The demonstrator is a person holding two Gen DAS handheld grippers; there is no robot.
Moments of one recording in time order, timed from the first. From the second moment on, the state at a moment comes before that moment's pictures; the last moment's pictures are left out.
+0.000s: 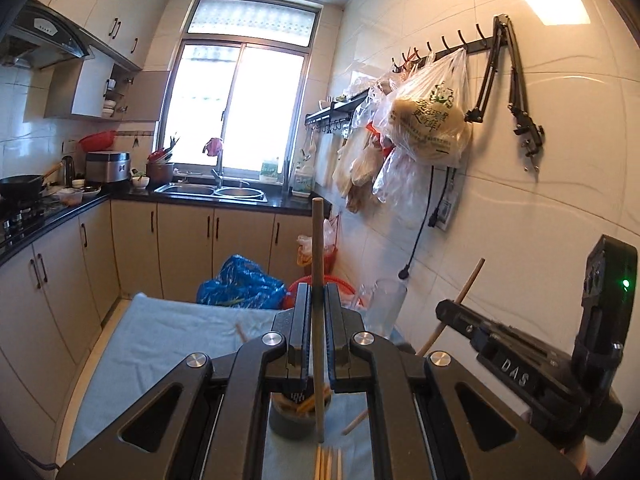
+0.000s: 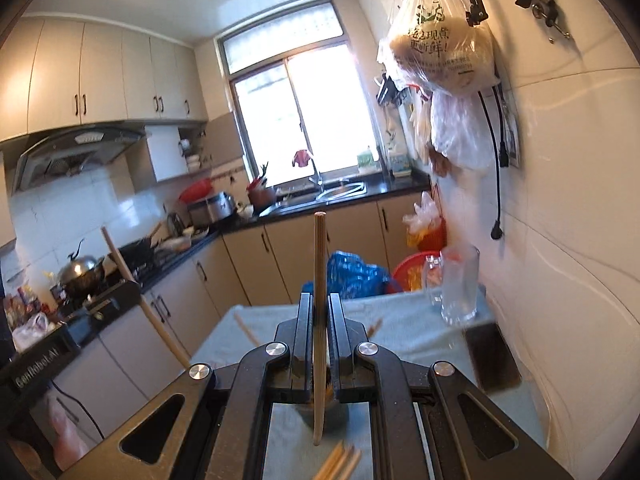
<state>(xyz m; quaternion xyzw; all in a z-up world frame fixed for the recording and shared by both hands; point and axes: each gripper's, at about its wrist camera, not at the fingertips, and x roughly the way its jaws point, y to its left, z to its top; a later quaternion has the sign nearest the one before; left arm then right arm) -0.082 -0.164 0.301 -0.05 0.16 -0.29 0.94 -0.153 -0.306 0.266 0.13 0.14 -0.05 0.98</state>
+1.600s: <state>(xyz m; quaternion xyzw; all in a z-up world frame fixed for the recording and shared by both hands) -0.136 -0.088 0.268 -0.06 0.17 -0.26 0.95 -0.160 -0.336 0.228 0.14 0.20 -0.10 0.96</state>
